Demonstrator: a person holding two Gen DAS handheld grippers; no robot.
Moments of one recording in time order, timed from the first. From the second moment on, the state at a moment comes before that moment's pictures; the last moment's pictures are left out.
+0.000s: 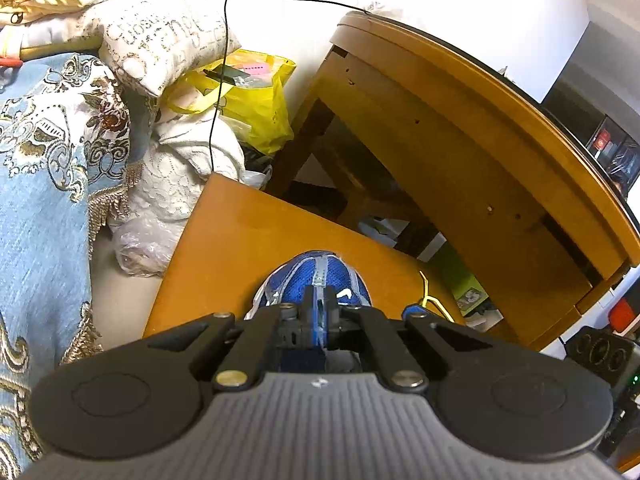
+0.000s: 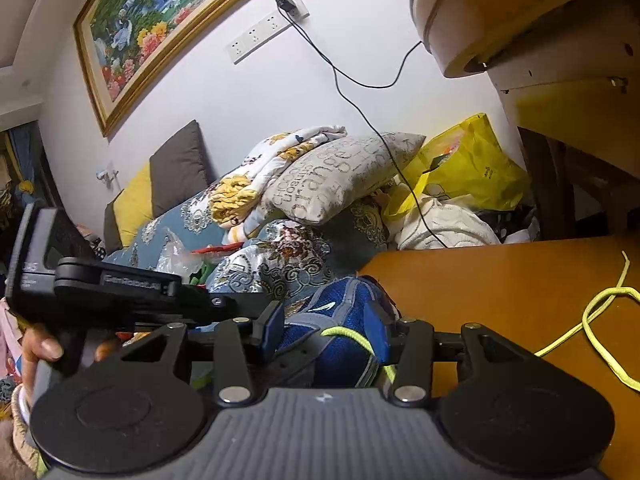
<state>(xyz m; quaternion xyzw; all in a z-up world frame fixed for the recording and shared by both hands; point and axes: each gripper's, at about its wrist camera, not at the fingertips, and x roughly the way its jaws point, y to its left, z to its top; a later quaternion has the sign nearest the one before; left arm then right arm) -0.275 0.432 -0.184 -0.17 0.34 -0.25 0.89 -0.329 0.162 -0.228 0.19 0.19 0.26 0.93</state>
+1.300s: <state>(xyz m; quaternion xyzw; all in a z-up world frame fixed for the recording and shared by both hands) -0.290 0.442 -0.177 -0.13 0.28 -0.20 0.93 -0.344 0.193 -0.231 0.09 0.18 0.27 0.94</state>
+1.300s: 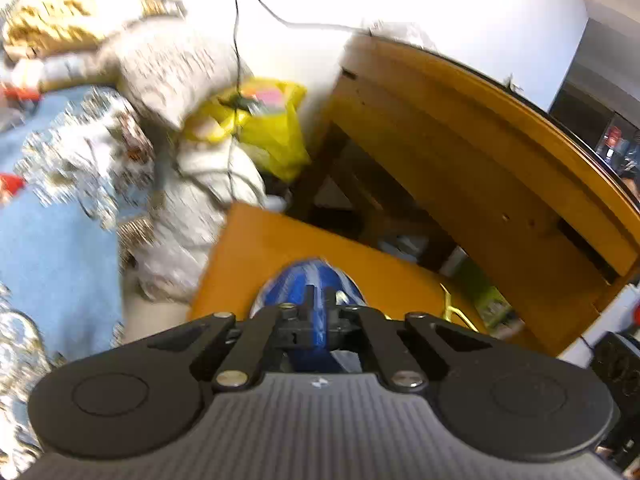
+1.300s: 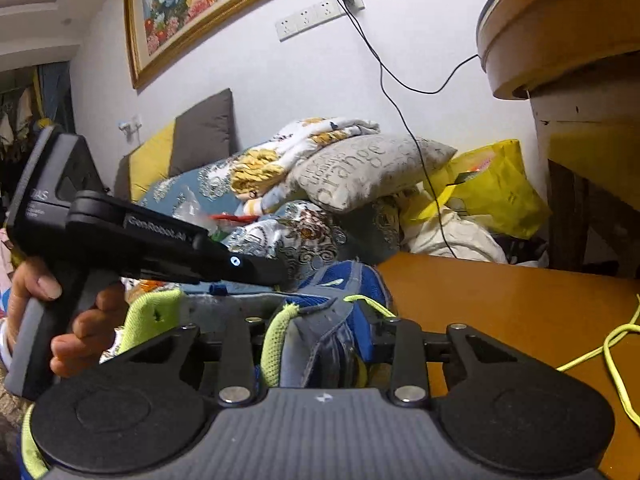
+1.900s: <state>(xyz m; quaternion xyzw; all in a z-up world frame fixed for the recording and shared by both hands) -0.284 0.443 -0.190 -0.19 0.31 -0.24 0.90 -0.347 0.199 -0.232 0.08 0.18 0.26 0.95</state>
